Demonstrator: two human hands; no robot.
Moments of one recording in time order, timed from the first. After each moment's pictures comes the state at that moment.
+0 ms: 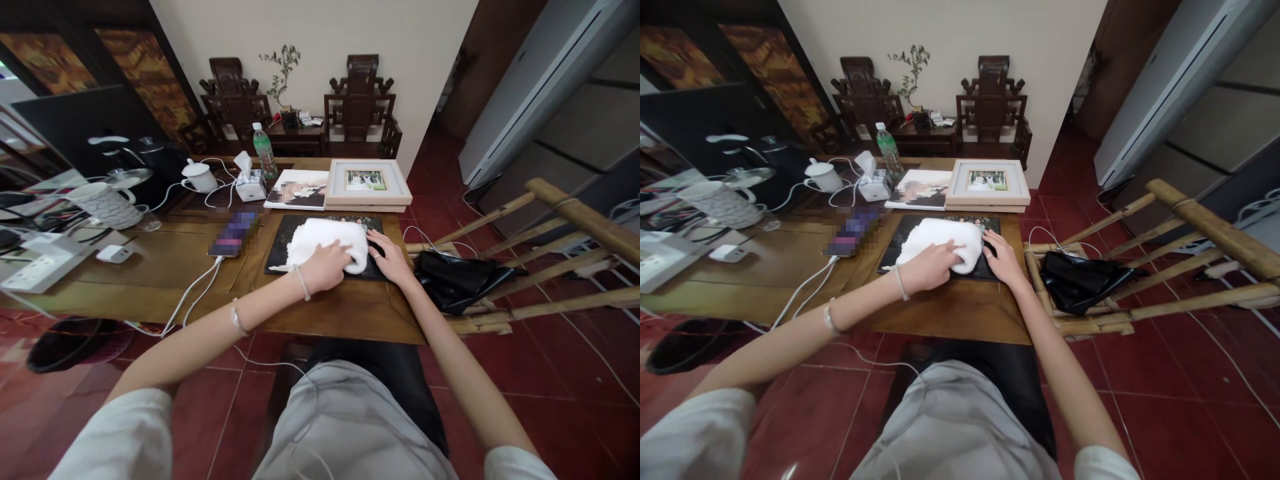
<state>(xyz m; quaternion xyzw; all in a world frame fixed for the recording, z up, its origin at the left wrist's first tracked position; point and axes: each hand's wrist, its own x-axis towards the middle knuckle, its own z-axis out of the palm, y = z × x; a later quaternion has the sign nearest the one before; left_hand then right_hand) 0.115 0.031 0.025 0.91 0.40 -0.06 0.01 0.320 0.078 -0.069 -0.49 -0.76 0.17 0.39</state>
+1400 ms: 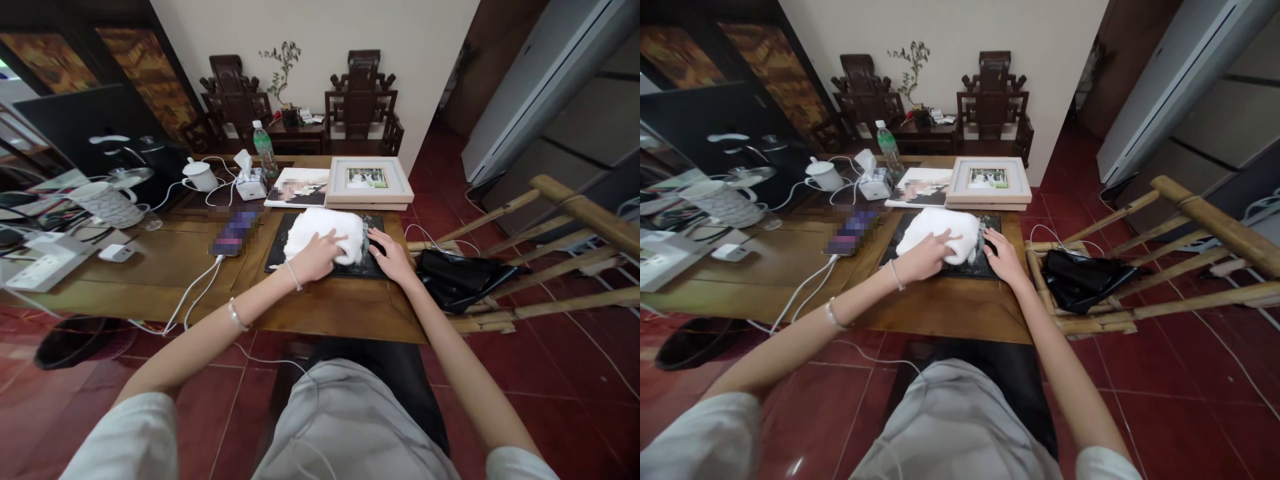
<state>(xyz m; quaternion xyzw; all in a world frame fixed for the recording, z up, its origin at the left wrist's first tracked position) 0.092 0.053 0.009 0.92 0.39 -0.02 0.00 0.317 0.076 -0.066 -0.49 -0.75 0.18 0.40</state>
